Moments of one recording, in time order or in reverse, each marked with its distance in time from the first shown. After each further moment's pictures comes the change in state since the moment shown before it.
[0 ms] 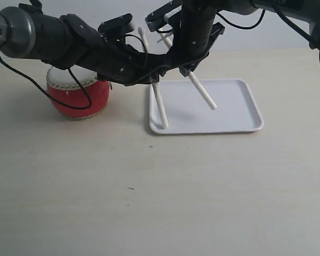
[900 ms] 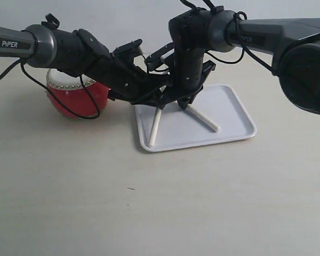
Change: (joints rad) left arm 0.041 0.173 -0.151 -0.016 0.263 0.030; right arm 0.001 0.163 0.000 0.018 -0.010 -0.006
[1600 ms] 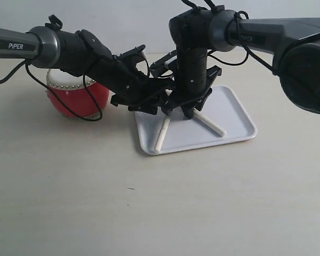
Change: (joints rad) left arm 0.003 0.029 -0.039 0.018 0.103 -0.040; right arm 0.000 0.000 0.000 0.010 0.142 -0.002
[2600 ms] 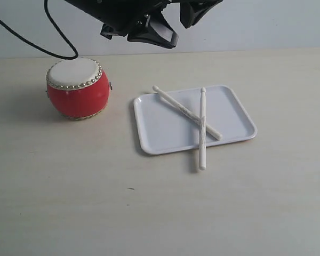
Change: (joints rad) left arm 0.000 -0.407 -0.001 0.014 0.281 -0.011; right arm 0.000 -0.473 -0.005 0.155 0.067 0.014
